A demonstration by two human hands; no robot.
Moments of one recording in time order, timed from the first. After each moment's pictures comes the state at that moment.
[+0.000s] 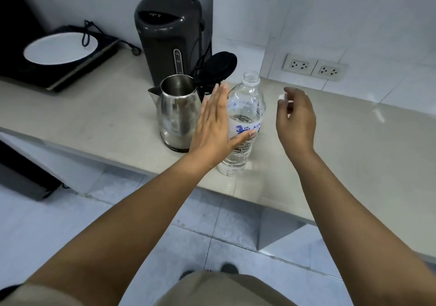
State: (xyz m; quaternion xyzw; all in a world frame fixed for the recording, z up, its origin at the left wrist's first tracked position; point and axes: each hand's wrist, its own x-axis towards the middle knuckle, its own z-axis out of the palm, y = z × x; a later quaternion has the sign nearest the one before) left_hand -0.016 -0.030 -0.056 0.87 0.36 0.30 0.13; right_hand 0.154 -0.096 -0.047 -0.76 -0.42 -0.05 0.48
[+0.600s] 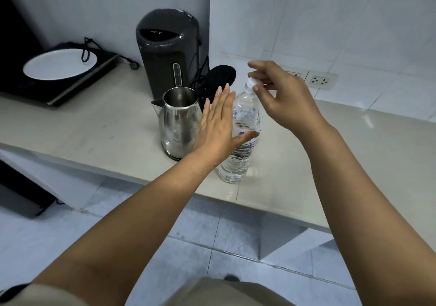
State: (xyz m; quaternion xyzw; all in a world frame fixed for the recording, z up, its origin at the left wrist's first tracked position) left_hand -0.014 -0.019 -0.041 0.89 0.33 0.30 0.10; right_hand 0.118 -0.097 0.050 -0.68 -0.62 0.00 0.39
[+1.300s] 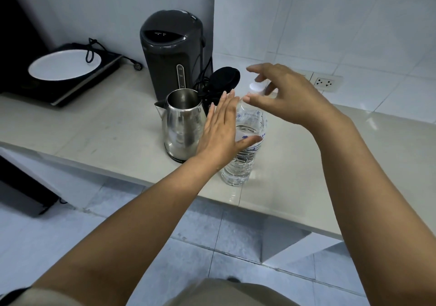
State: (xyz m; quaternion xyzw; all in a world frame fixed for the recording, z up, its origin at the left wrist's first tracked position) left_hand -0.015 -0.018 -0.047 0.88 0.33 0.31 0.14; right_hand 0.123 -0.089 0.070 -0.72 -0.65 0.03 0.24
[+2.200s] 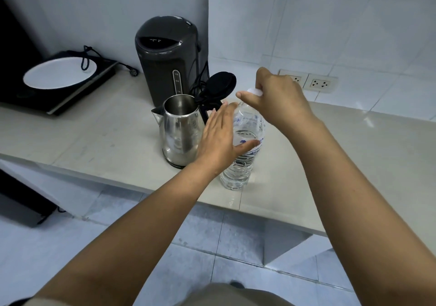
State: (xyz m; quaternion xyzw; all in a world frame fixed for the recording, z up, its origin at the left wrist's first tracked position) left_hand -0.012 -0.012 -0.050 0.88 0.32 0.31 0.18; right_hand 0.110 -0.067 0.061 -0.80 -0.57 -0.08 0.20
